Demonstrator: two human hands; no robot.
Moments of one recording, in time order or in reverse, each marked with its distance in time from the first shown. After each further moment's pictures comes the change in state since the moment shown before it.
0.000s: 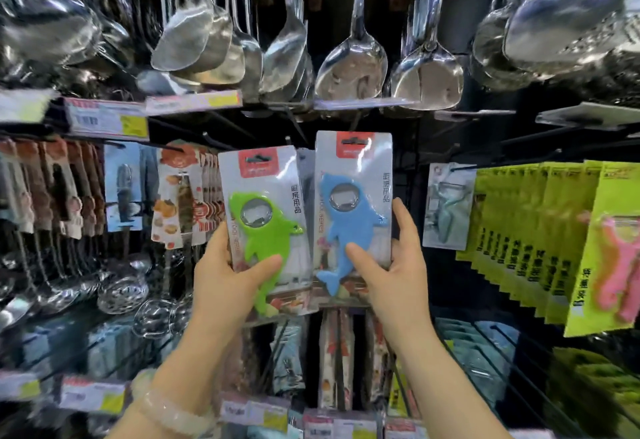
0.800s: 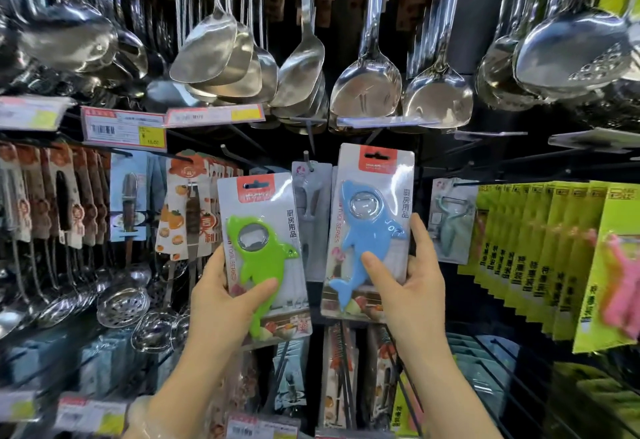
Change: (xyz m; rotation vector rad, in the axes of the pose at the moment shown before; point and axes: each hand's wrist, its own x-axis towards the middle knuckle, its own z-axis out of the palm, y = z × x) left_hand 0.005 -0.015 -0.024 -0.034 -0.006 -0.028; right_hand -0.003 -0.014 0.013 -0.092 0.081 0.001
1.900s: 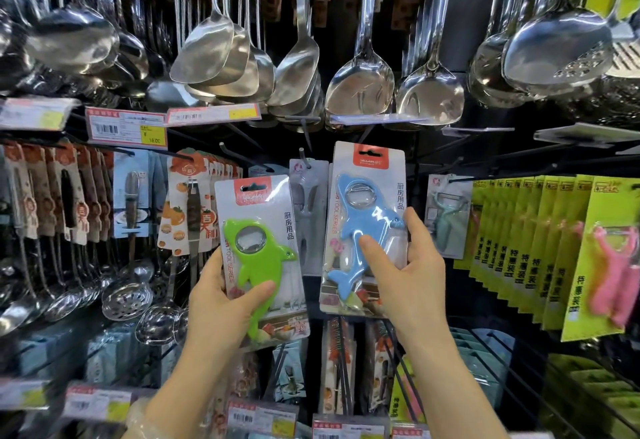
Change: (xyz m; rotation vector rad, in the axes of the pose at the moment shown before) left_hand -0.017 0.007 0.002 -0.047 0.017 -0.057; right_hand -0.002 -0.023 -0.003 -0.166 0.026 0.081
